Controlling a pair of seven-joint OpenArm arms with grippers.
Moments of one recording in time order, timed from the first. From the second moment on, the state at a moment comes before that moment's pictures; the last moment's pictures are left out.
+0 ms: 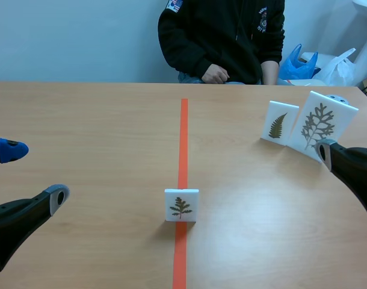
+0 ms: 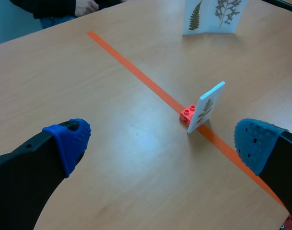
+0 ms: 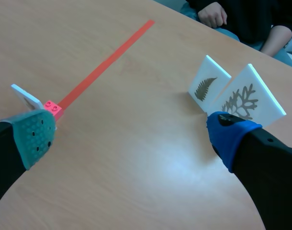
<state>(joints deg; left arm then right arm) 39.7 -27.2 -18.6 111.4 -21.3 -45.0 -1.7 -40.7 29.4 26.8 120.7 28.5 35.3 -12.1</state>
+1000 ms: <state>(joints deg) 39.7 -27.2 -18.6 111.4 -21.3 -45.0 -1.8 -20.9 40.3 -5.9 101.1 17.7 36.1 -4.3</state>
